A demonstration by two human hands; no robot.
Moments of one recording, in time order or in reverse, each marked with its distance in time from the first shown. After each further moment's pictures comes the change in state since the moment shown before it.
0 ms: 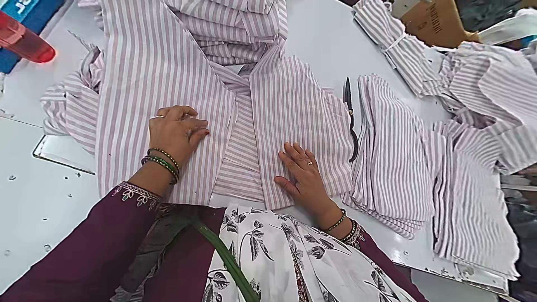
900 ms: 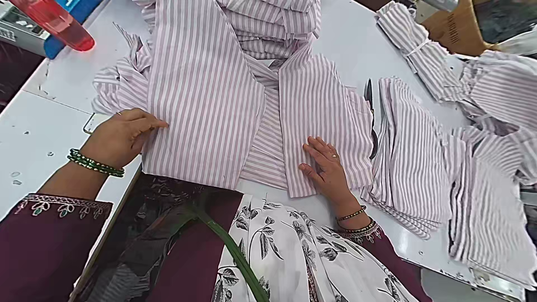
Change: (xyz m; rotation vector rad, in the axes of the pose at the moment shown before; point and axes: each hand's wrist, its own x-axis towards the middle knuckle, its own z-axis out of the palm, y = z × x) left_hand -0.066 -0.111 -0.092 0.051 -0.058 0.259; right_hand -0.001 0.006 0.000 0.048 0.036 0.021
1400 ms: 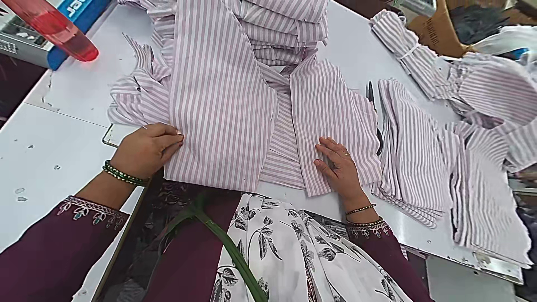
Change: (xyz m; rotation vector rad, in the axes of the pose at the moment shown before) left_hand -0.011 -0.019 0.017 0.030 0.095 0.144; right_hand 0.000 -0.003 0.004 -0.022 0.056 0.073
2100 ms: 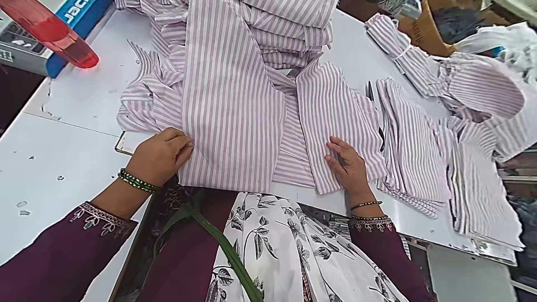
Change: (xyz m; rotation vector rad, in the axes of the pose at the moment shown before) left_hand 0.002 0.004 -0.008 -0.013 -0.046 -0.080; right_hand -0.001 -0.003 0.002 -0.025 0.086 0.064
